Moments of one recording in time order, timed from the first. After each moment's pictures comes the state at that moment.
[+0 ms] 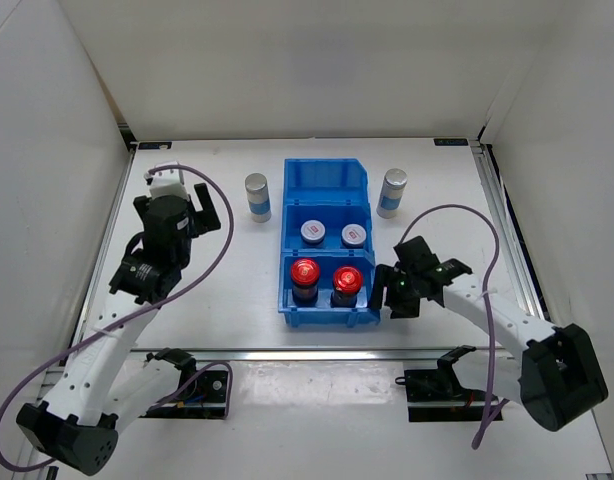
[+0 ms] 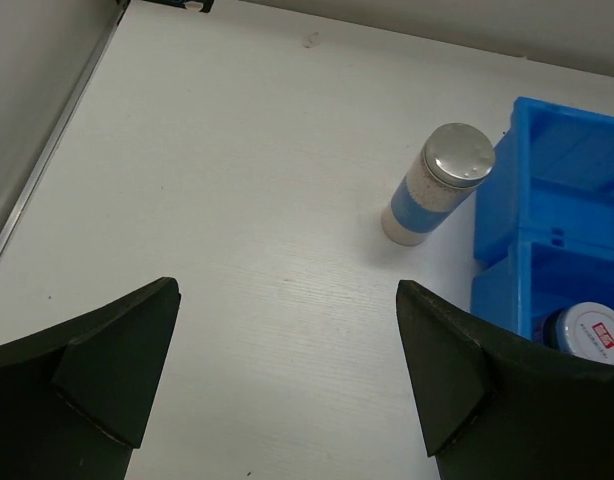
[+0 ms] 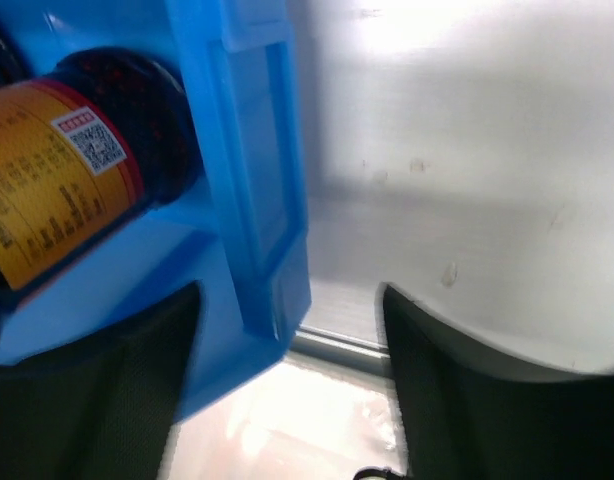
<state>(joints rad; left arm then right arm) -0.38 0.89 0.99 -0.43 -0.51 -0.25 0.52 1.14 0.62 -0.65 -0.22 0.63</state>
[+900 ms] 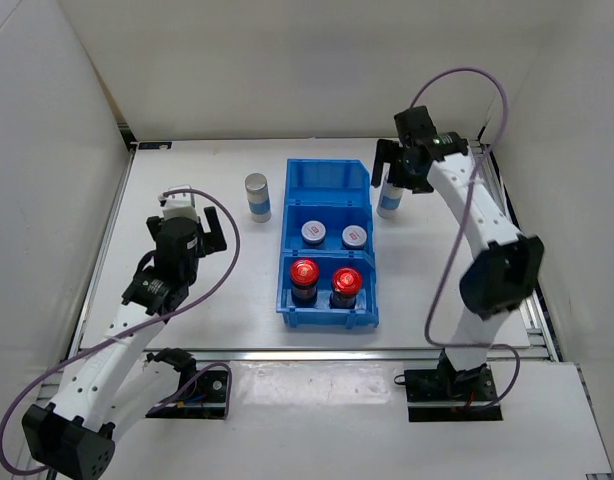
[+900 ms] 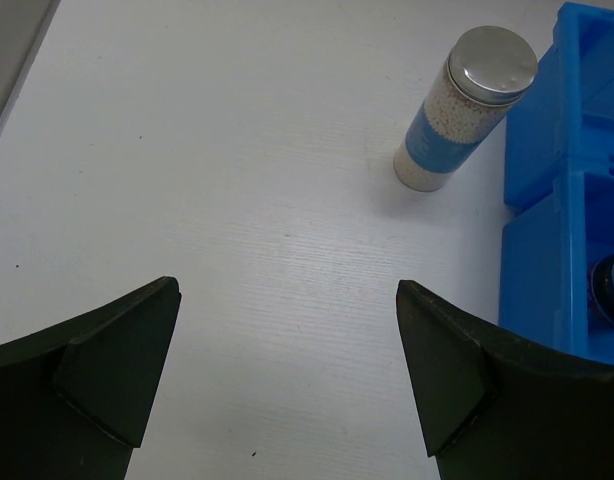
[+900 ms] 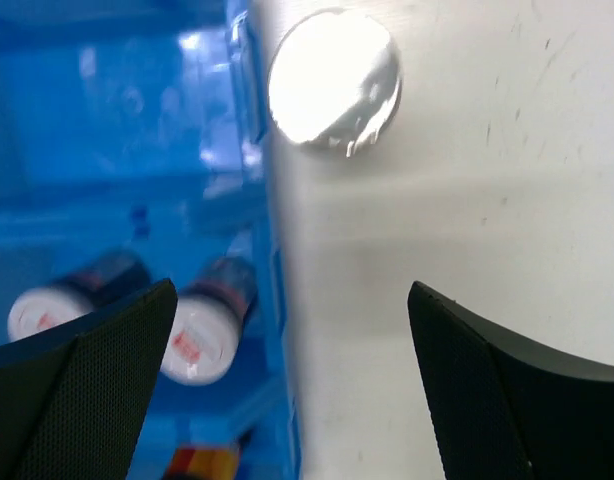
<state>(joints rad) -0.38 0.81 0.76 -0.34 -0.48 -0.25 0.35 1.73 1.77 -0.99 0.14 0.38</state>
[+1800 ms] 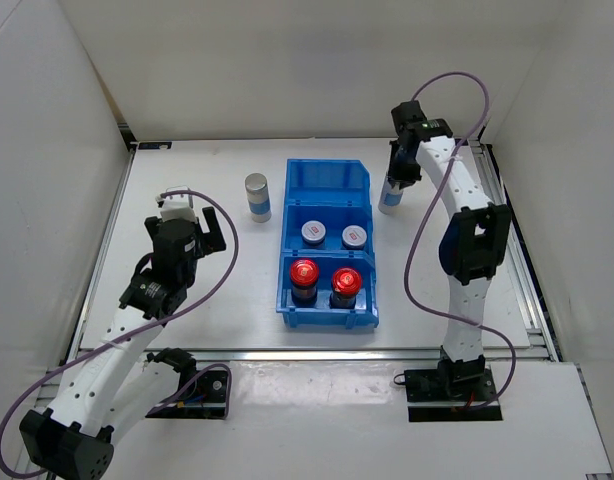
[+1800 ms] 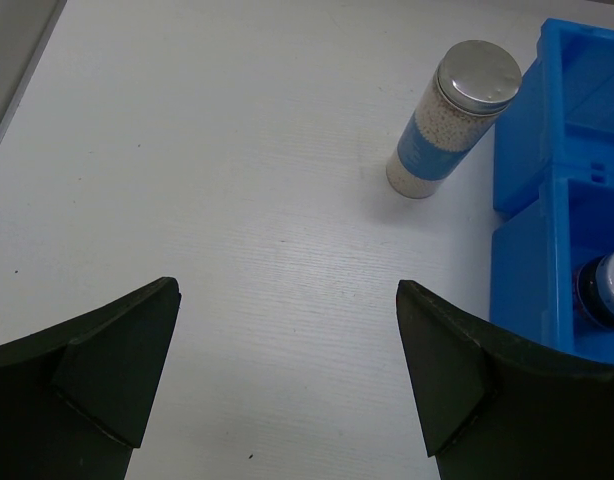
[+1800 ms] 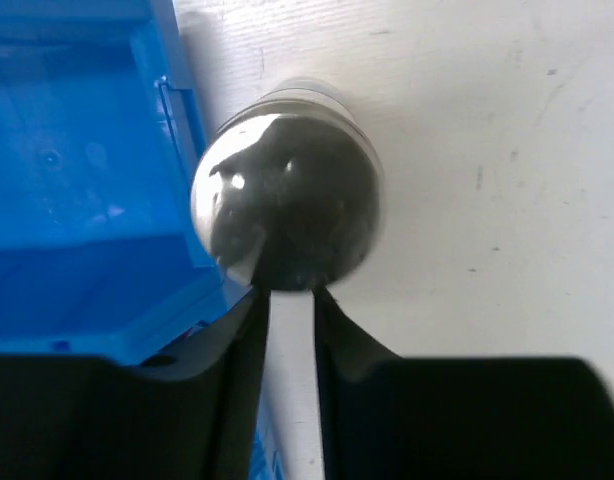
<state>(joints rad) -0.39 0.79 0.76 -0.34 -0.48 -0.25 0.25 2.15 2.10 -1.10 0.10 0.34</state>
